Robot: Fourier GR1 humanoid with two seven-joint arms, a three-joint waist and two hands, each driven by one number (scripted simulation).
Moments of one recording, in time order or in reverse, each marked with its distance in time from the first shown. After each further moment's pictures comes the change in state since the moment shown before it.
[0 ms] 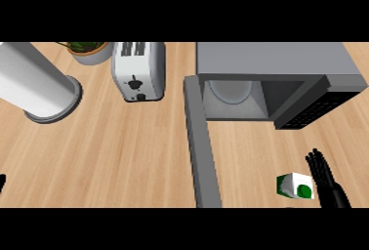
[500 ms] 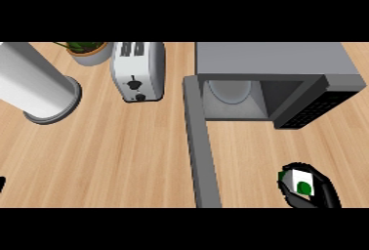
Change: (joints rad) left arm 0.016 -0.003 -0.001 -0.006 0.015 -0.001 0.005; right arm -0.010 0.032 0.071 -0.066 -0.015 -0.006 -0.039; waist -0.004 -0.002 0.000
